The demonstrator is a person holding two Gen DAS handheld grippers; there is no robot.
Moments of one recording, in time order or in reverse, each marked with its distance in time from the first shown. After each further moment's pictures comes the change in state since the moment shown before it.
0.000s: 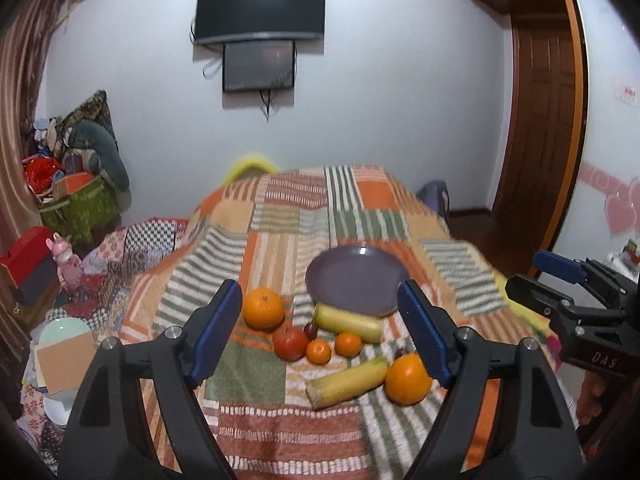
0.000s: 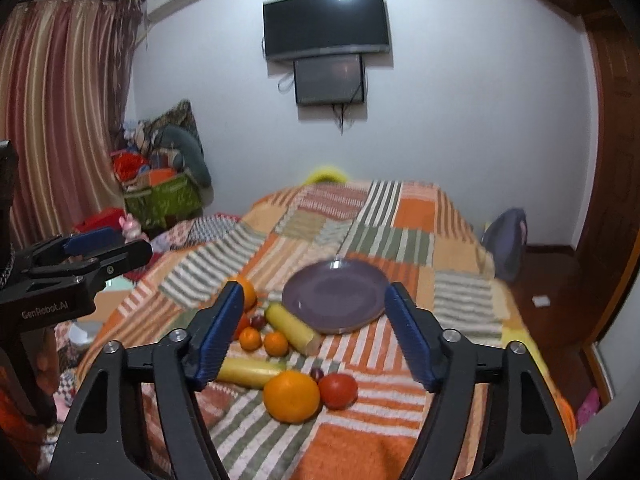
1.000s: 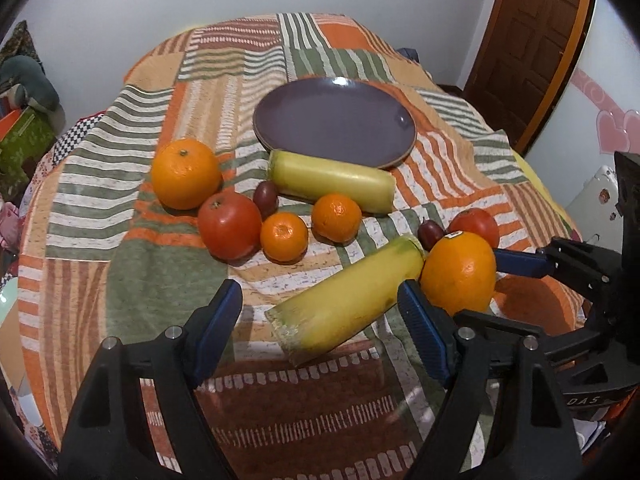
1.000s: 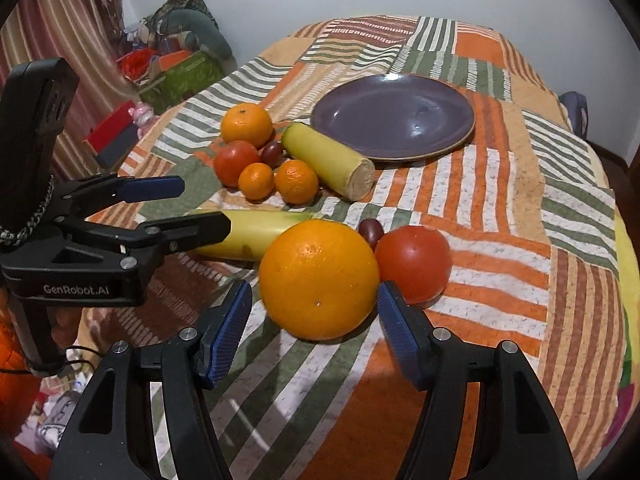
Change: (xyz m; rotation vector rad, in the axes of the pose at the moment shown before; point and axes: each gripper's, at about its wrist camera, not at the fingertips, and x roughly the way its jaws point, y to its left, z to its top) left arm 0.153 -0.003 -0.080 0.069 0.478 -0.178; right arm 0.113 0.003 -0.081 0.029 0.465 0.151
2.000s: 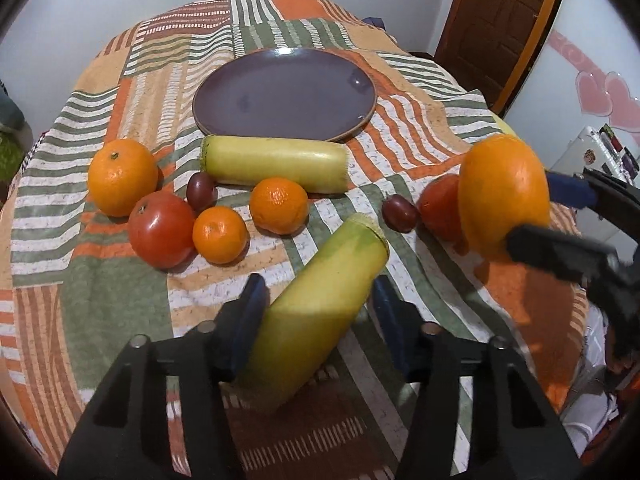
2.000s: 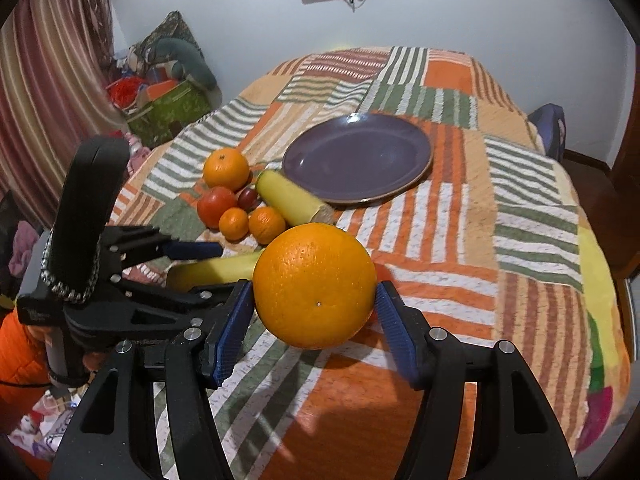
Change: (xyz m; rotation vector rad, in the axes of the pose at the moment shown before) left arm 0.024 -0.026 0.003 0.093 0.088 -0.080; right arm -0.039 -0.020 0.008 0.037 -0.124 -0.060
